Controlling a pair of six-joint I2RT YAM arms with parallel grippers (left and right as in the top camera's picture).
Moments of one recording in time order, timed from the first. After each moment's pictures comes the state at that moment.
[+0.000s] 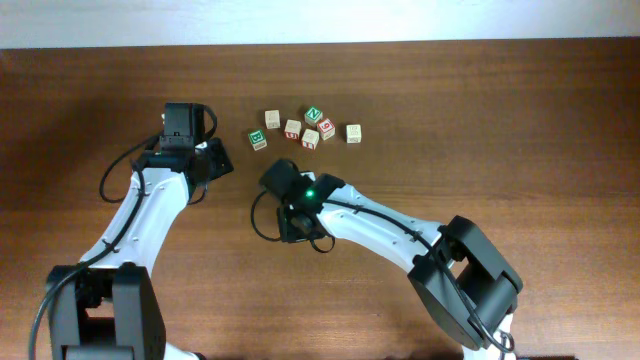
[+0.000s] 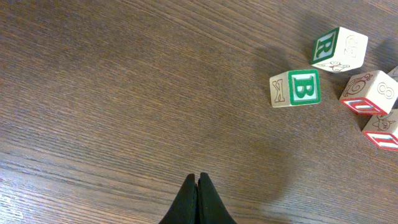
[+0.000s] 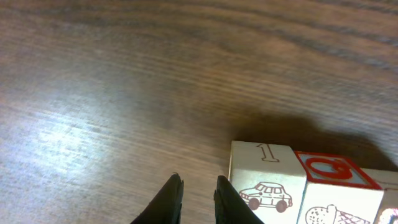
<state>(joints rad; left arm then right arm) -0.05 1.68 1.14 -0.51 -0.05 -0.40 0.82 2.02 1.42 -0.73 -0.02 0.66</state>
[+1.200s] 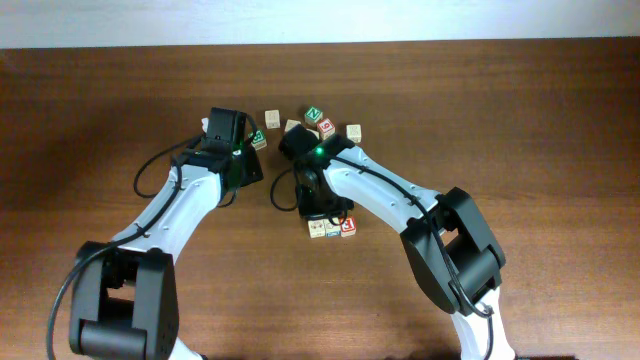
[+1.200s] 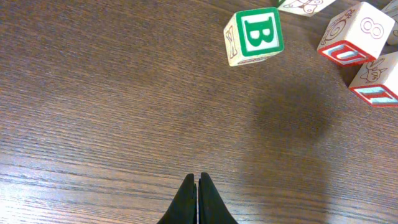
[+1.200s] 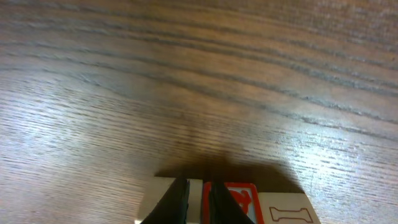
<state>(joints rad) -0.20 1.75 1.14 -0.50 -0.08 -0.44 0.68 2.17 1.65 -1.00 -0.06 0.53</state>
